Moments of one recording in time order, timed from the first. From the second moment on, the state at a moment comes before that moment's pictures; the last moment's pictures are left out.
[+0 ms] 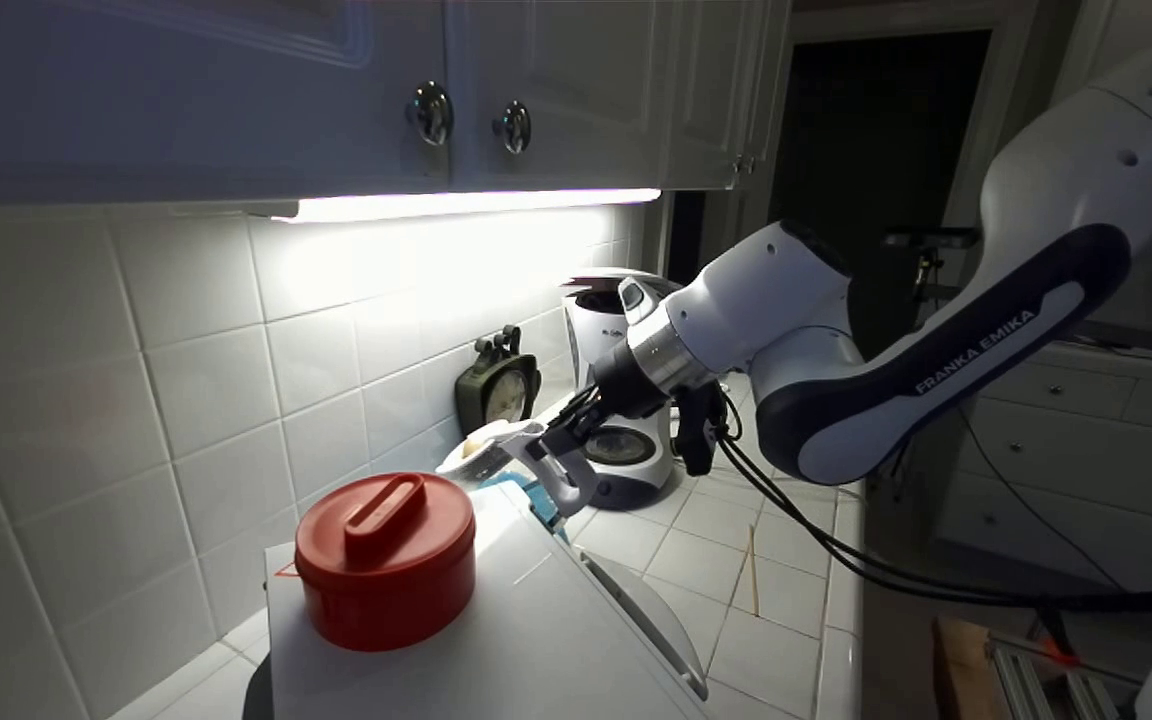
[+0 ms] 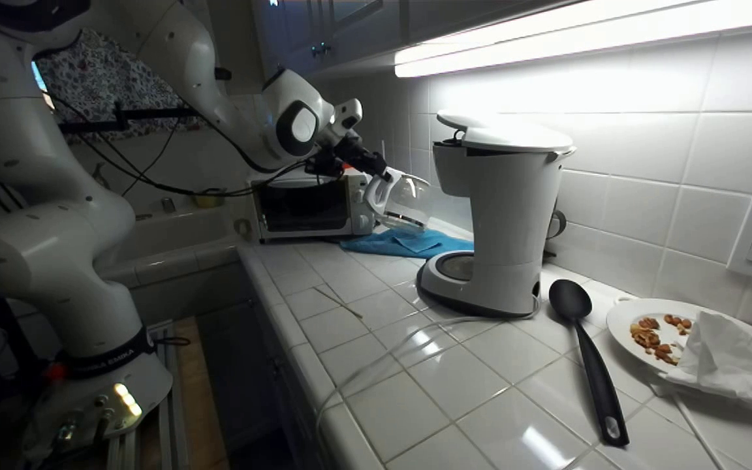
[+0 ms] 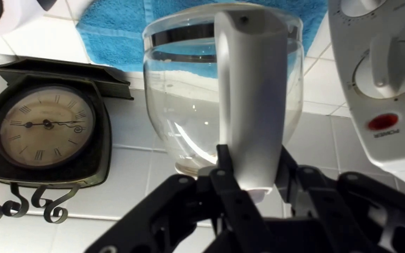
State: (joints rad) arm -0.54 -0.08 0.59 -2.42 -0.40 3.19 0.33
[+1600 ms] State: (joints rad) arm -0.29 0.04 0.34 -2.43 -0.31 3.31 0.14
